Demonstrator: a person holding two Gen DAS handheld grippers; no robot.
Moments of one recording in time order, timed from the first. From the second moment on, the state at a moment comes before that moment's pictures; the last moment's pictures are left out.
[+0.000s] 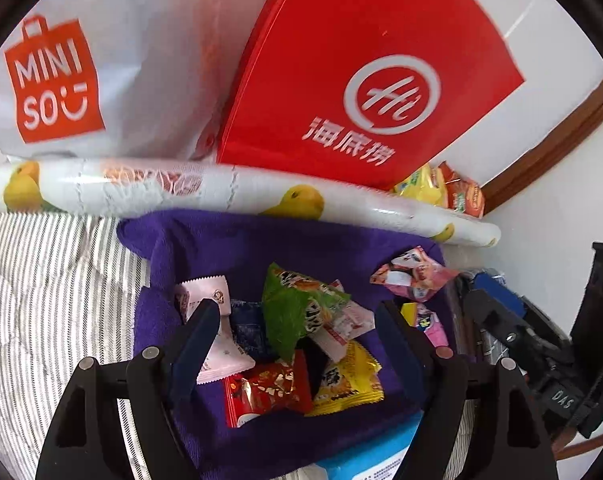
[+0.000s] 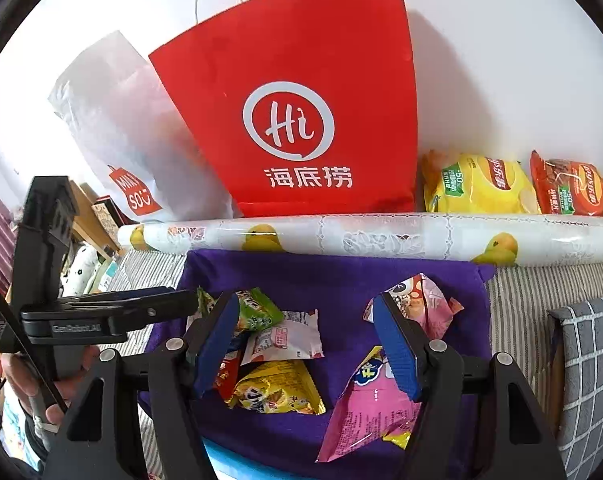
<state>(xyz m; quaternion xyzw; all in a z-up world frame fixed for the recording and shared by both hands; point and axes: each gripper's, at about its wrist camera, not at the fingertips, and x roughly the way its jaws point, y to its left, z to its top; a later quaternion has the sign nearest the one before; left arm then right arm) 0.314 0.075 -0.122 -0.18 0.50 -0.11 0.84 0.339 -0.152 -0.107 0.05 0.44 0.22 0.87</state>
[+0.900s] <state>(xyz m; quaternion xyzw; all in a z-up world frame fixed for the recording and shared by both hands) 0.171 0.103 -0.052 -0.12 0.44 -0.06 0.89 0.141 -0.122 -0.103 0.01 0.45 0.25 0.86</state>
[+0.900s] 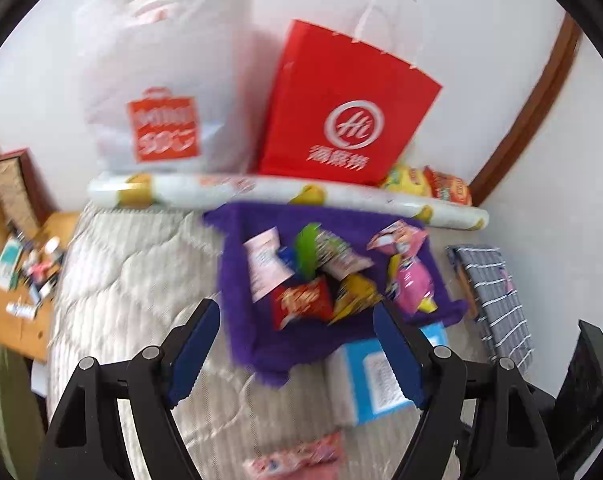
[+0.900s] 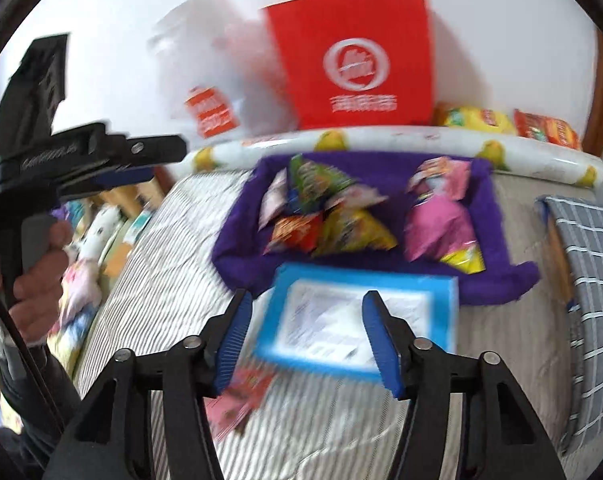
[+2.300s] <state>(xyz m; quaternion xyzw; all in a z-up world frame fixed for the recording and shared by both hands) 0.078 0.196 -0.129 -0.19 0.47 -0.03 0.86 0.118 -0.015 -0.194 -0.17 0.49 0.31 0.80</state>
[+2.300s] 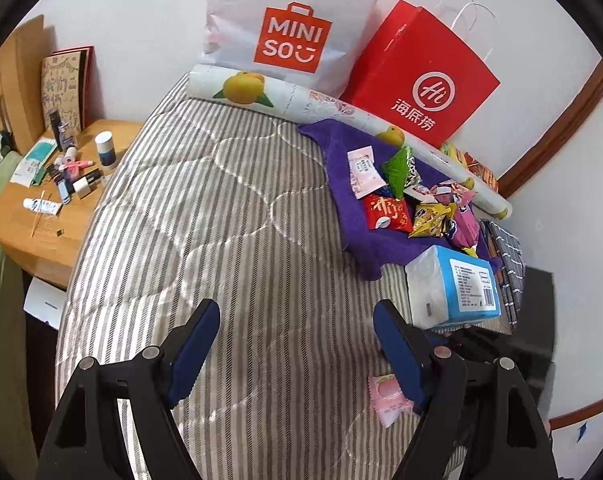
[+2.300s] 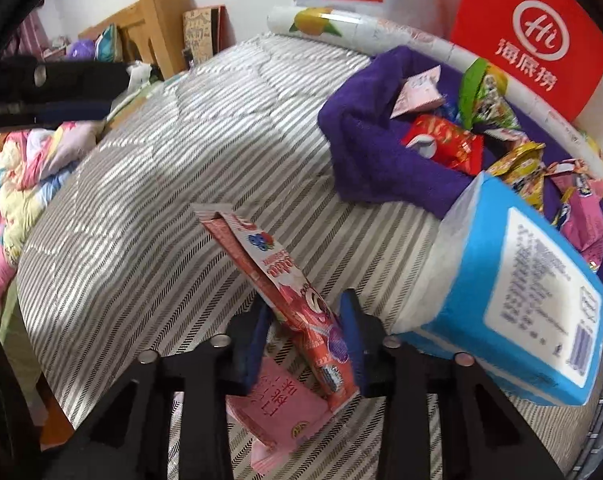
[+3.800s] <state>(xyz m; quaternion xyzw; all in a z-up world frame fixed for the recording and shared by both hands) 0.067 0.016 -0.203 -0.06 0.55 -0.04 0.83 0.056 -0.233 -0.177 0.05 0.46 0.18 0.87</state>
